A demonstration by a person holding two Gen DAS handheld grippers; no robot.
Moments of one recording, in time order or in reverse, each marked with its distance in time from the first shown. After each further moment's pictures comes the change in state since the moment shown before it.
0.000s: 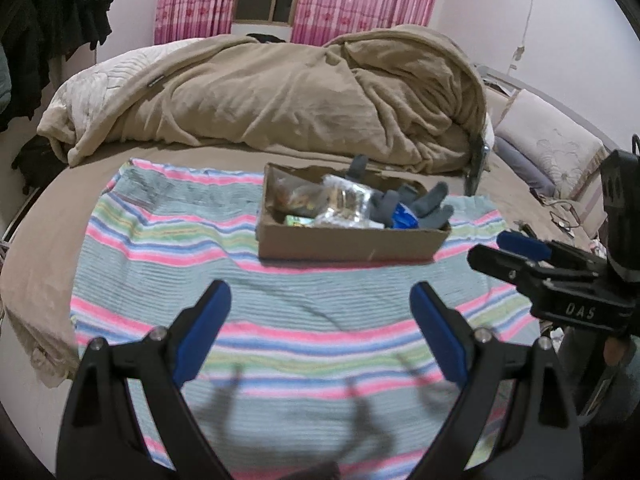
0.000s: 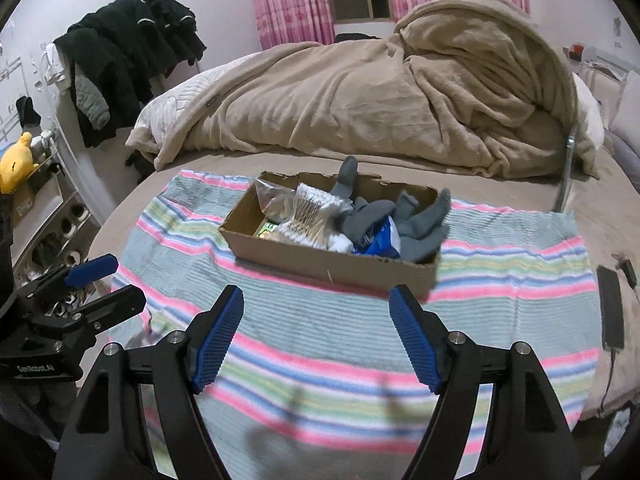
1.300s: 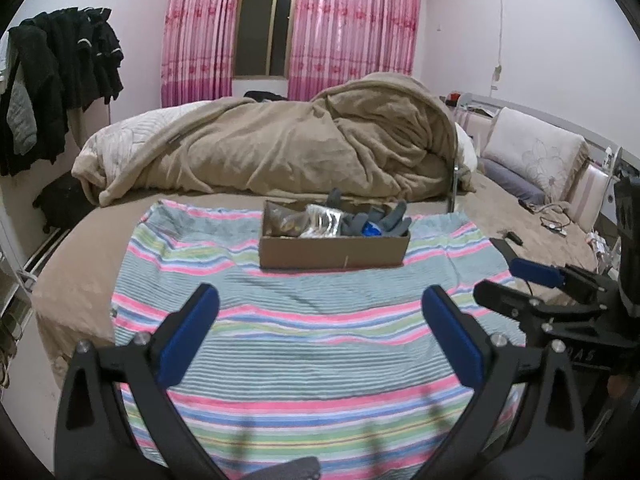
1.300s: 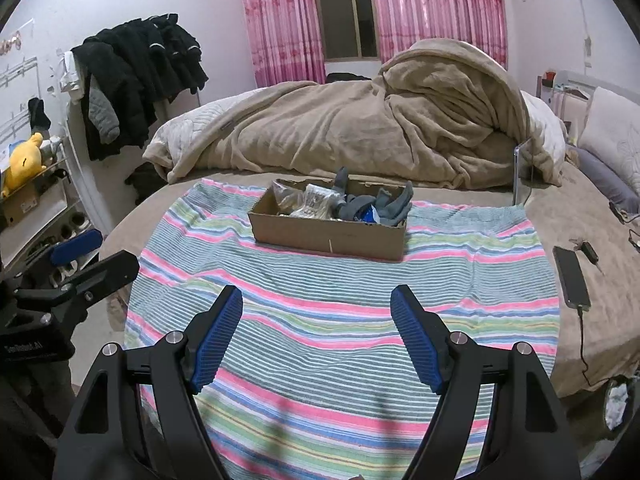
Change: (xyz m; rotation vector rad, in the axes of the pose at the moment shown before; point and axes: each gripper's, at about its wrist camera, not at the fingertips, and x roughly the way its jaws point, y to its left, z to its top) left arm -0.102 -0.043 -0.056 0.082 -0.198 0.050; right arm -0.102 0.031 -0.077 -0.013 -0.151 -0.061
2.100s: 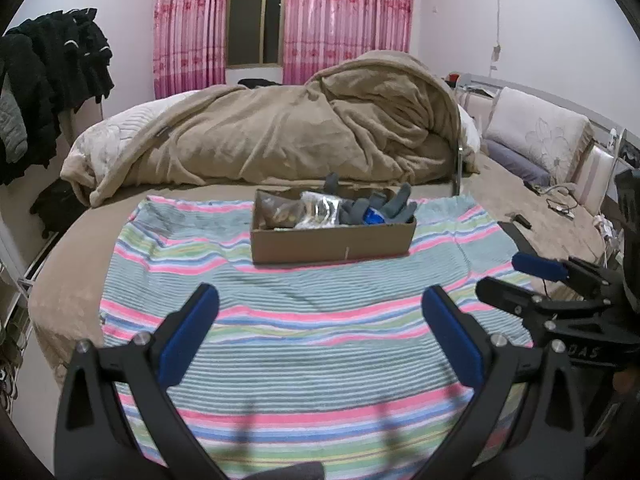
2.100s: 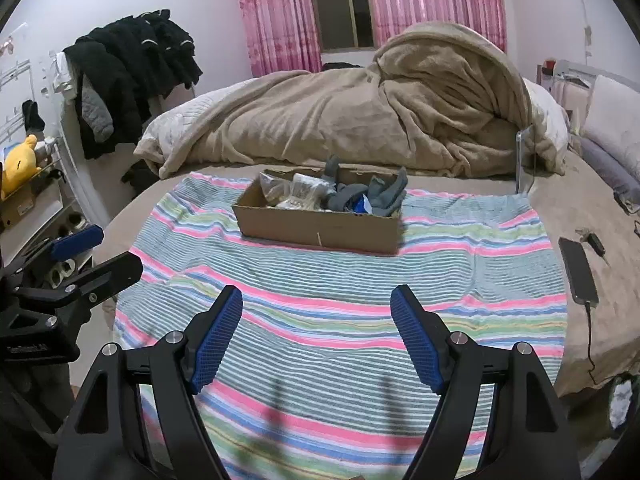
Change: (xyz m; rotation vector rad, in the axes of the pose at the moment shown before) left arm 0.042 -0.008 0.003 0.041 0.056 0.006; right arm 0.026 -0.021 -0.002 0.026 0.037 0.005
